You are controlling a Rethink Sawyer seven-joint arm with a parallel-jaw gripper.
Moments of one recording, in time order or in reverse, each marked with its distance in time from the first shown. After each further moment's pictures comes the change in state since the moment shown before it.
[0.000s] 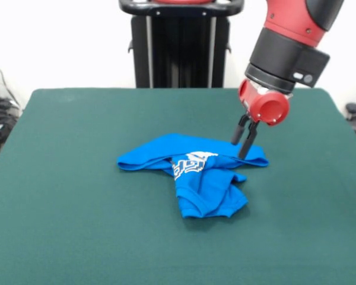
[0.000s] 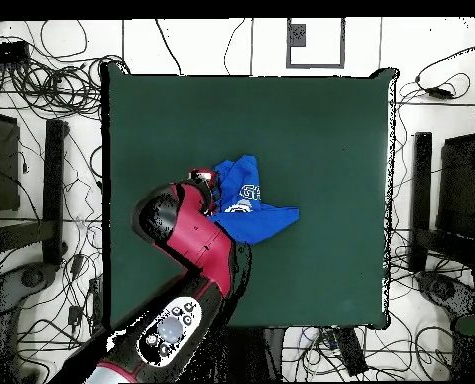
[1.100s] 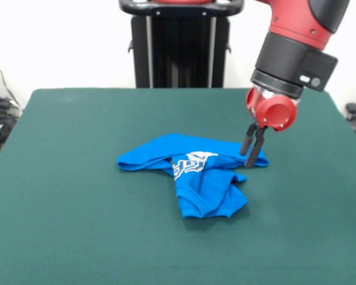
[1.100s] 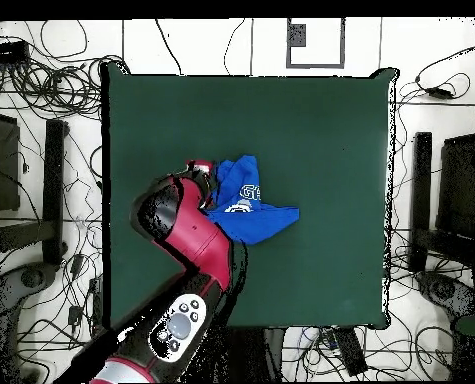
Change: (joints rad) arm -0.033 -0.035 0.087 0.014 0.060 -0.125 0.000
